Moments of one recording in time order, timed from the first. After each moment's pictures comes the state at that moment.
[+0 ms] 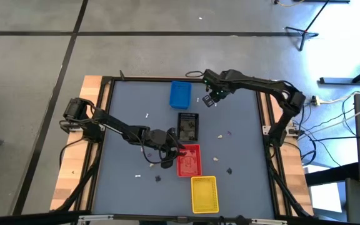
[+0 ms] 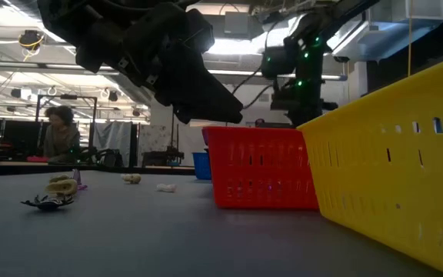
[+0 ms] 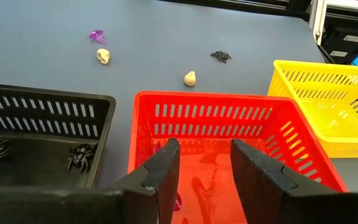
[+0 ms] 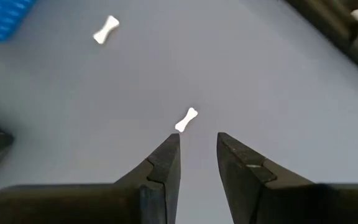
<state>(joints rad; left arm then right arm) -0.16 1.73 0.77 0.49 -0.04 -0.21 -0.52 1.77 1.36 -0.99 0.18 0.39</state>
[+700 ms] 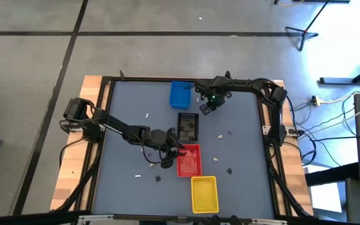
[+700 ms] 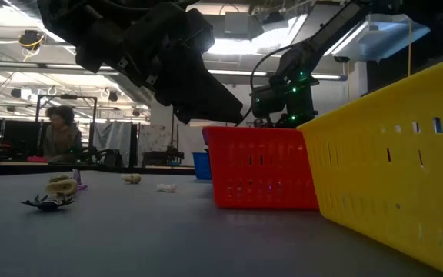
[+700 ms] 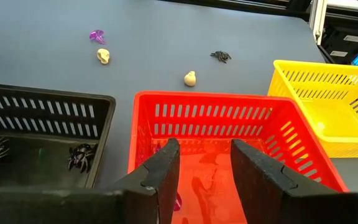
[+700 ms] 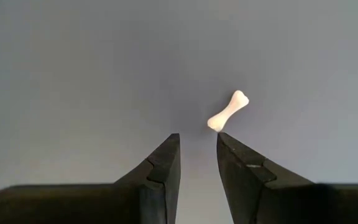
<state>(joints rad) -0.16 1.73 0.77 0.49 -0.04 -0.21 -0.52 2.00 1.36 -0.98 0.10 0.40</state>
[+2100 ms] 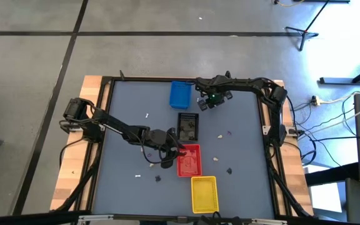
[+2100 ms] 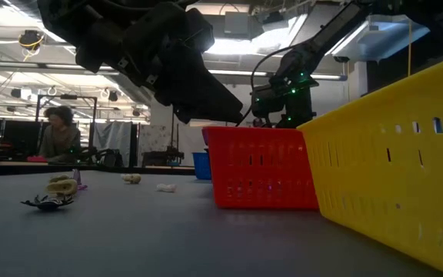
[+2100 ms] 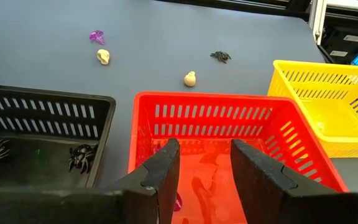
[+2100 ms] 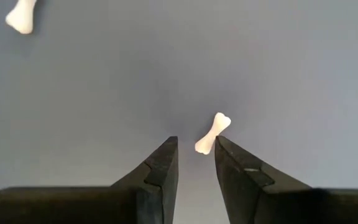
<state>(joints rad) -0.16 1.73 0.77 0.49 -0.04 -0.21 -0.54 2.00 1.36 -0.94 0.12 0.61</state>
